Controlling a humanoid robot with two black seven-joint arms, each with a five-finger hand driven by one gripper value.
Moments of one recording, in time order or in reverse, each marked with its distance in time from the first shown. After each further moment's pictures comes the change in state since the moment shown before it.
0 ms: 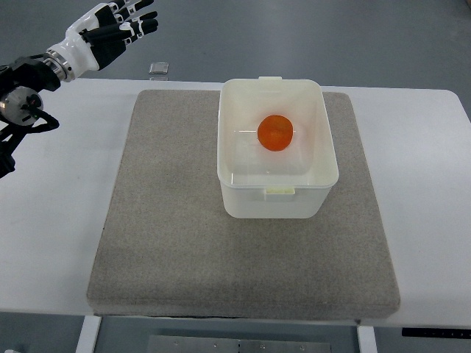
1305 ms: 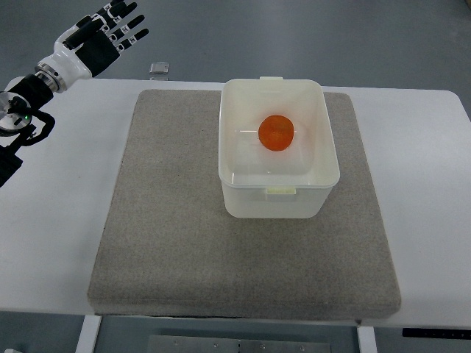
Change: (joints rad) left arm 0.047 -0.032 -0.103 0.032 -0.330 -0.045 0.160; right arm 0.000 0.000 0.001 0.000 0.000 0.000 0.000
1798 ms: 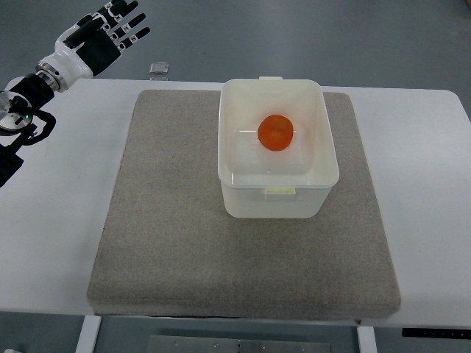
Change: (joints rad) left arm -0.001 -0.004 -0.001 -0.007 0.004 0.000 0.000; right arm 0.001 0.000 0.001 0.003 0.000 0.002 0.000
